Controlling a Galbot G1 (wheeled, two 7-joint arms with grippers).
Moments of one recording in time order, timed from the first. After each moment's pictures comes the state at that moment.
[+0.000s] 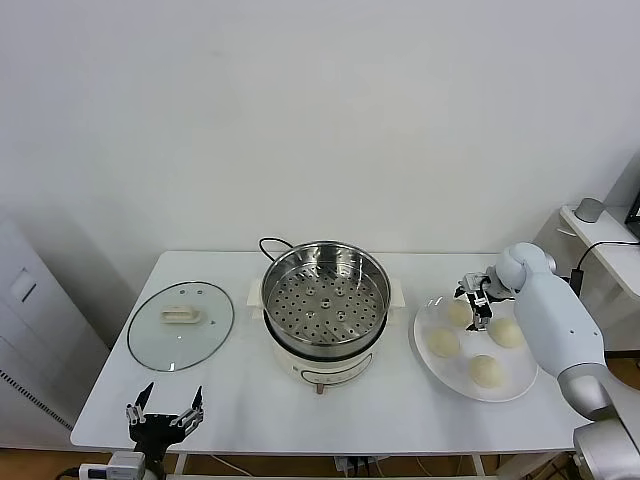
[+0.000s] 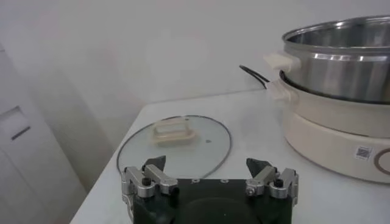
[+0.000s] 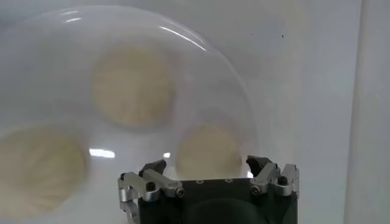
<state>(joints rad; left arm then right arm) 1.70 -1.58 -0.69 -2.17 0.13 0.30 0.14 -0.24 1.06 0.10 0.73 -0.89 0.24 -1.15</state>
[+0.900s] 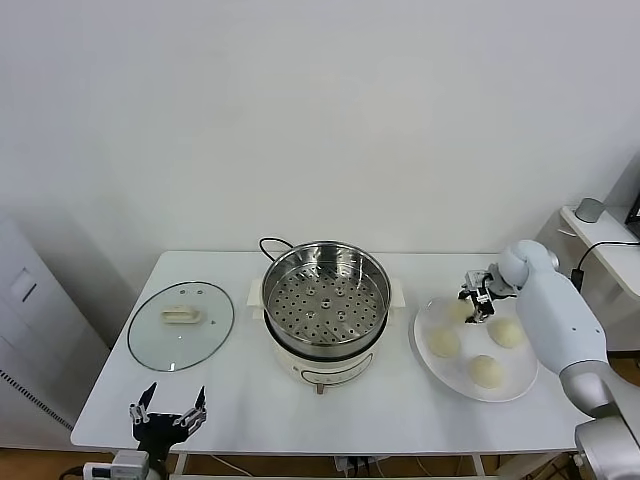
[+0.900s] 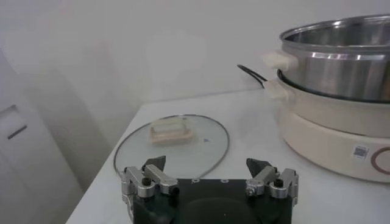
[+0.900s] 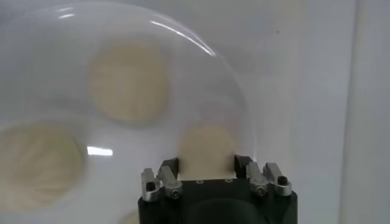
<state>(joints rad) 1.69 -1.59 -0.68 -2.16 0.14 0.30 0.13 -0.17 1.00 0.03 0.80 -0.78 0.21 -1.22</state>
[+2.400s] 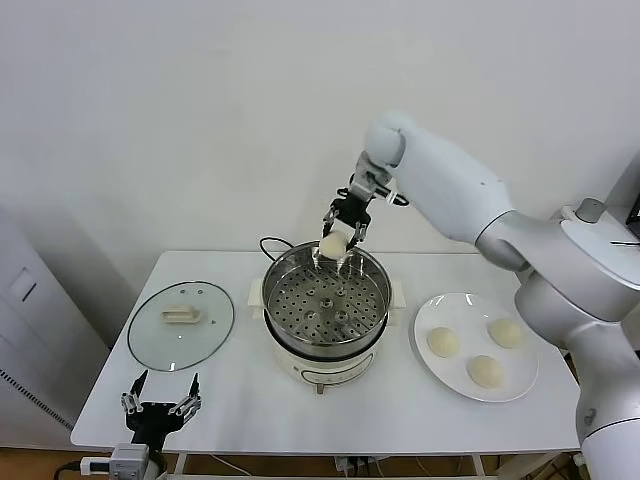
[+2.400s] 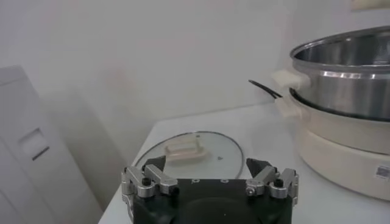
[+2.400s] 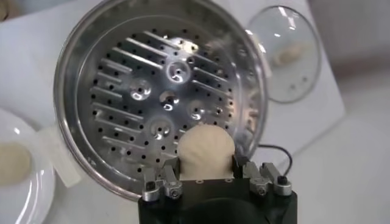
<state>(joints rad) 1.68 -1.61 -0.68 -2.20 0.20 0.28 0.09 0.38 1.36 -0.74 0.76 -0.22 0.77 -1.40</state>
